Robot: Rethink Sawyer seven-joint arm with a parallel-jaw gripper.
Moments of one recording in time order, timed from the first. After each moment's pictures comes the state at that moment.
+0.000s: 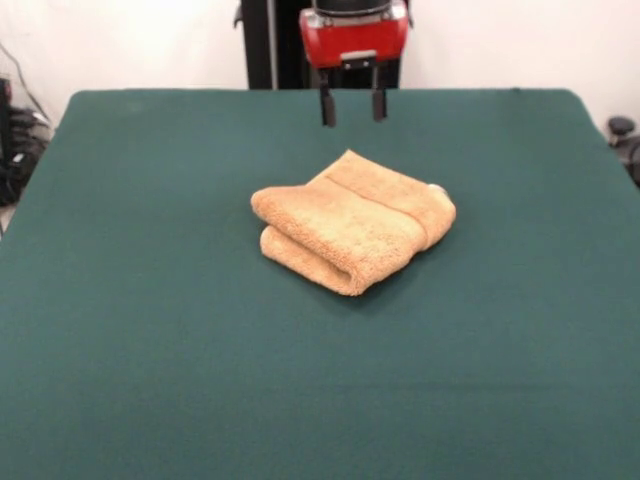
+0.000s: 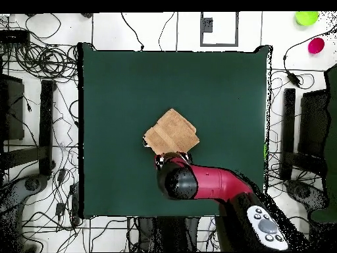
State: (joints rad) arm -0.44 -0.77 0.23 2.03 -0.25 0.24 1.57
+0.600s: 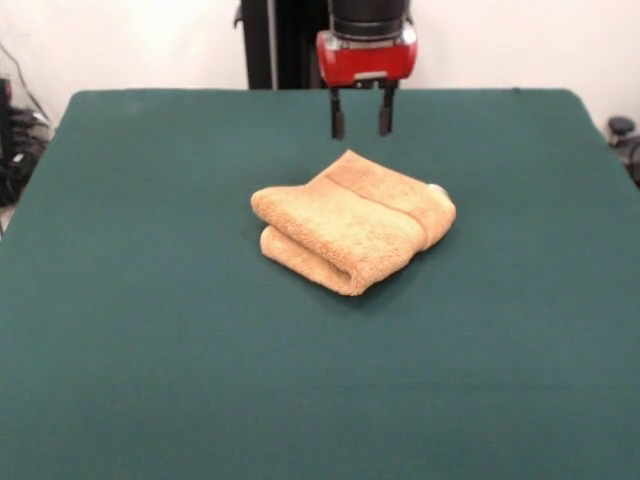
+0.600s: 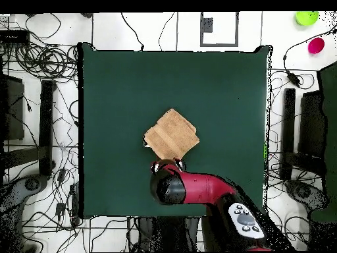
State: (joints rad) arm -0.33 -0.67 0.11 2.03 -0.25 0.12 1.57
